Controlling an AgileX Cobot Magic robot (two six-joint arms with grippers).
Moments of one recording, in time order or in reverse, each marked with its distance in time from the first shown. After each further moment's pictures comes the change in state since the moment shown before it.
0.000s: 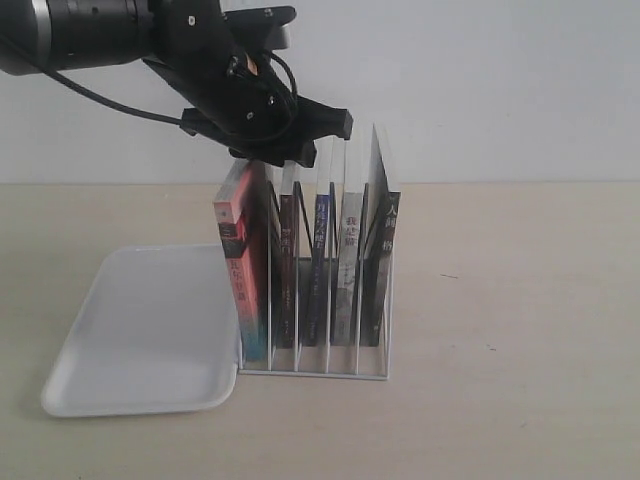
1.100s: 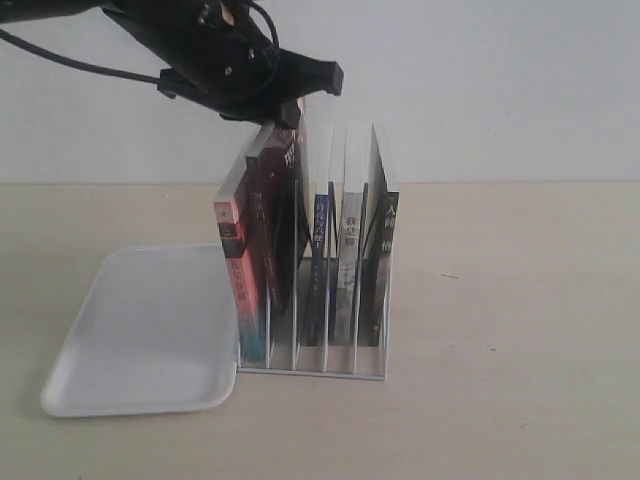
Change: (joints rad) left arm 0.000 -0.109 -0.001 0.004 0.024 -0.011; right arm 0.000 0.000 0.000 0.000 0.000 0.000
